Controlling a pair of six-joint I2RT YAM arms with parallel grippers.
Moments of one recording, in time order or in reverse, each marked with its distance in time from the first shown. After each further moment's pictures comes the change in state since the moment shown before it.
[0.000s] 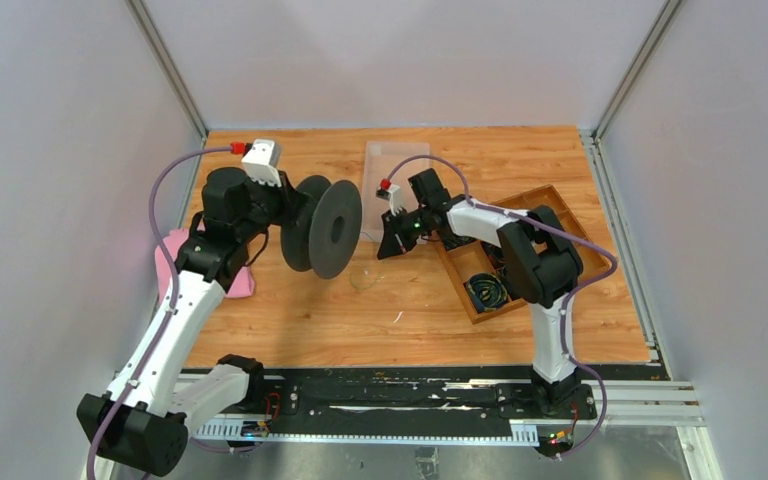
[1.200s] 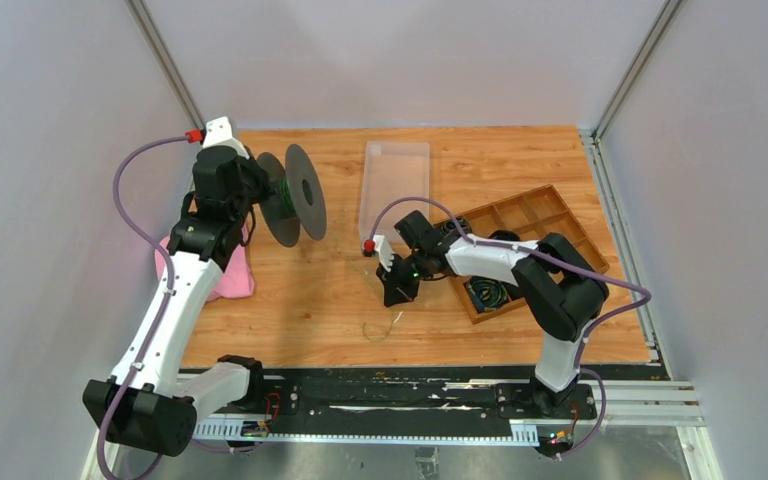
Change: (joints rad) left arm 0.069 0.091 0.148 -0.059 -0.397 -0.195; right arm 0.190 -0.244 -0.322 -0.040 0.159 -0.270
